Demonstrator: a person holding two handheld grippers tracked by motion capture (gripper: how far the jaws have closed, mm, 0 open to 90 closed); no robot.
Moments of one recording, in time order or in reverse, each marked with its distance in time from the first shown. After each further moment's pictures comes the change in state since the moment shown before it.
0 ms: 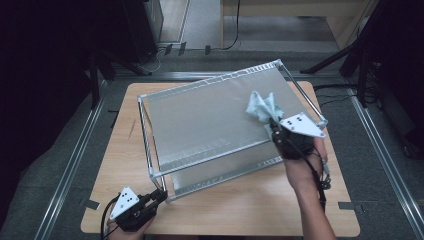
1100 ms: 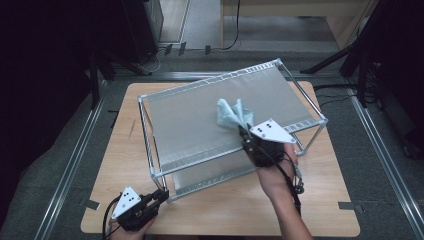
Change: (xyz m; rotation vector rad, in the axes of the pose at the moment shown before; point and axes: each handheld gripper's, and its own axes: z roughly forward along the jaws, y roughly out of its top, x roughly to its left) left arm -0.002 0.000 0.004 -0.002 -0.004 -0.007; right arm 0.080 0.008 0.000 -0.021 0.216 0.013
